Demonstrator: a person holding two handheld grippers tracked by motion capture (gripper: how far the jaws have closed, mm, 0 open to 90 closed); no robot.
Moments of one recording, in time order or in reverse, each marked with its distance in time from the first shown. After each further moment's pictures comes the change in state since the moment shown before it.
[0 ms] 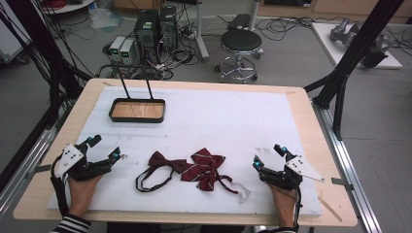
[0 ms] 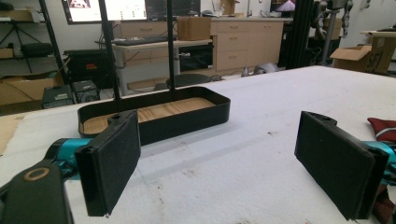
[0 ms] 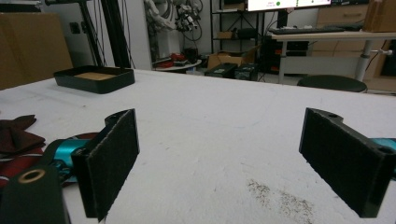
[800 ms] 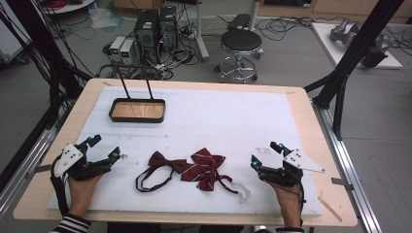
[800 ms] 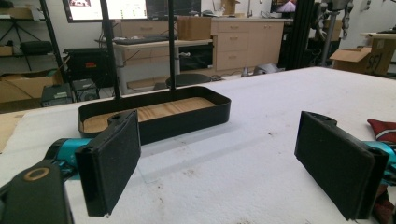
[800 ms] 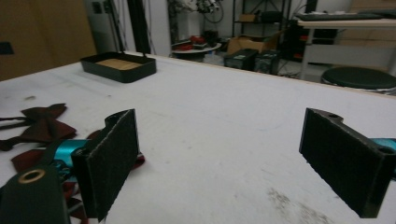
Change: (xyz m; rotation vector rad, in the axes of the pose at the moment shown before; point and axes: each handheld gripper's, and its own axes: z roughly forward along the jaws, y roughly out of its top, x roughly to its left) left arm 0.001 0.000 0.000 0.002 0.000 -0.011; right arm 0.005 0.026 0.003 0.082 0.088 -0.027
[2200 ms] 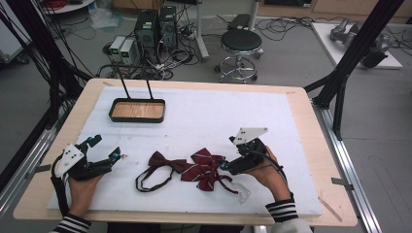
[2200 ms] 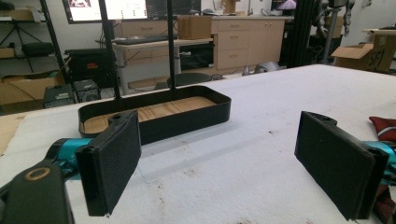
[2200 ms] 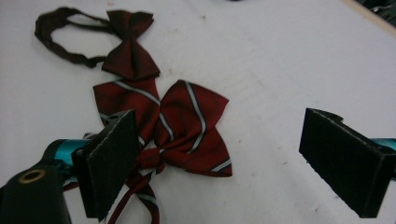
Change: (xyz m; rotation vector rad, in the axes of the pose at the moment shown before) left arm -0.001 0.000 0.000 0.006 0.003 0.015; right arm 0.050 0.062 0.086 0.486 0.371 -0.308
